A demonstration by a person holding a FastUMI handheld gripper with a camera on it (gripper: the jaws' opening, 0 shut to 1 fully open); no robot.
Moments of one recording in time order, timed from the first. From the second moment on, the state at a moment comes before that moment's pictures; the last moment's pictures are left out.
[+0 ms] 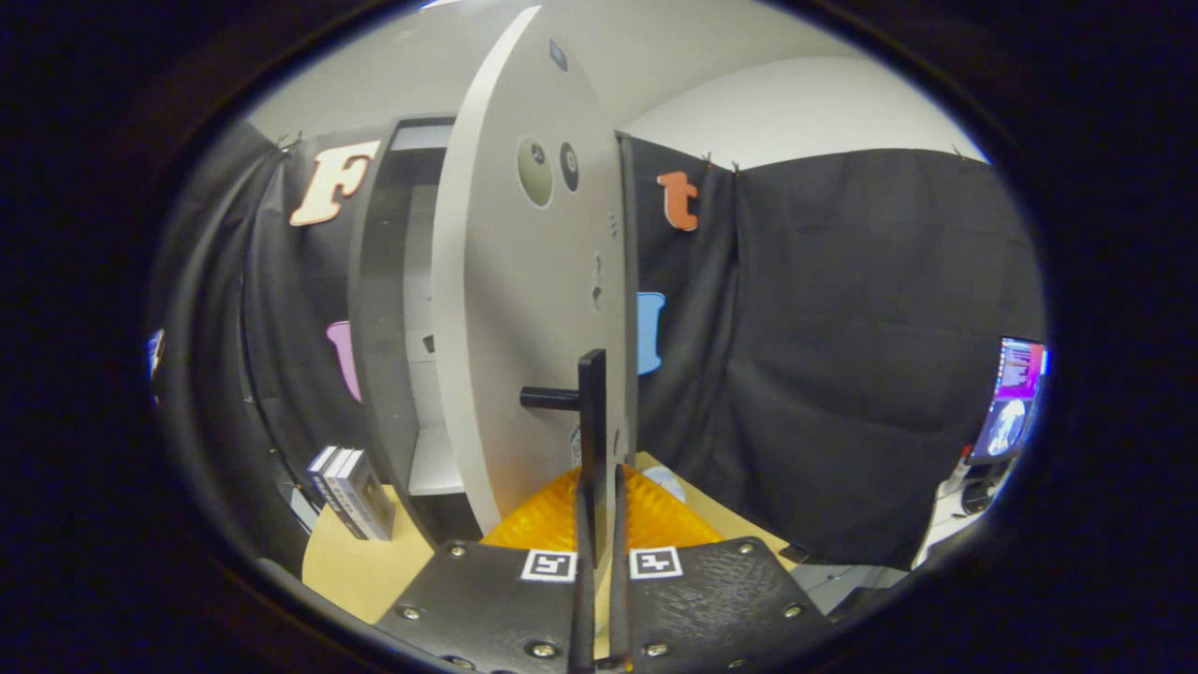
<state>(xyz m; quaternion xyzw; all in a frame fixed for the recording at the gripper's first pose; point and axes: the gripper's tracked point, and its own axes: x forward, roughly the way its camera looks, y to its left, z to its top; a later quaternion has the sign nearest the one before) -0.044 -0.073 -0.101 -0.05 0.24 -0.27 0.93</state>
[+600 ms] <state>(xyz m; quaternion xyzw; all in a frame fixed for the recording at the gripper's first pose) -0.057 -0.094 -0.099 0.01 0.27 -0.28 0.92</state>
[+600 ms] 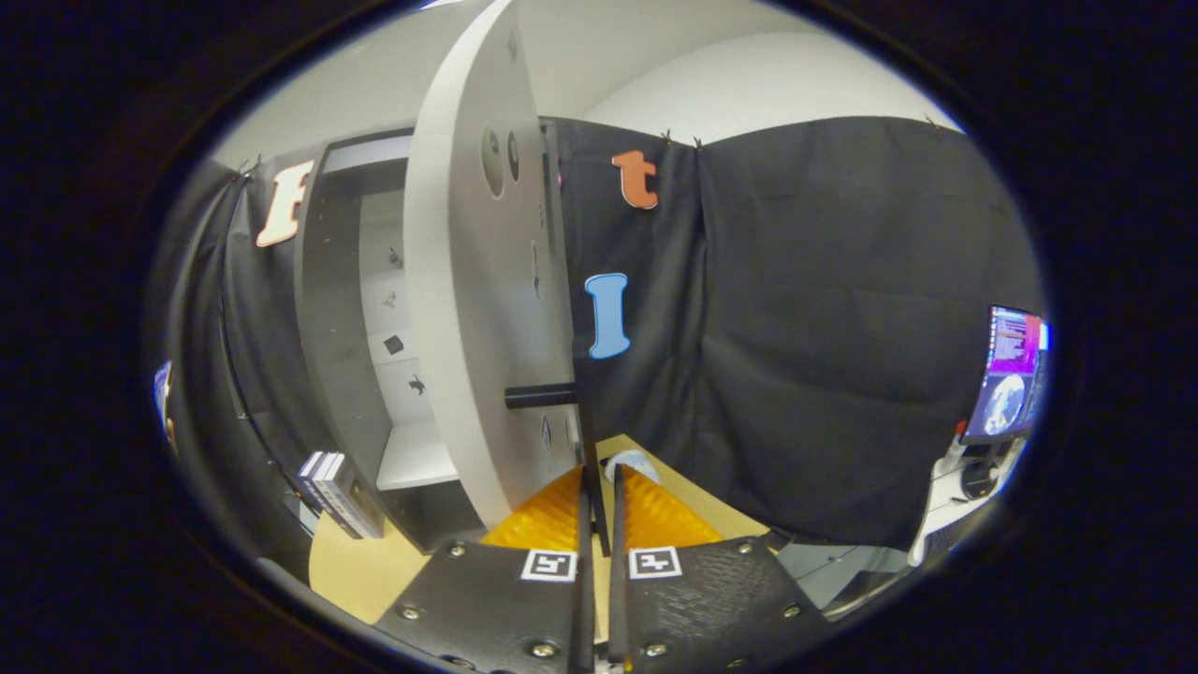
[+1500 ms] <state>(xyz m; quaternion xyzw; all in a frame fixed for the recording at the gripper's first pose) -0.105 -0.122 -0.087 -0.02 0.27 -0.35 0.90</state>
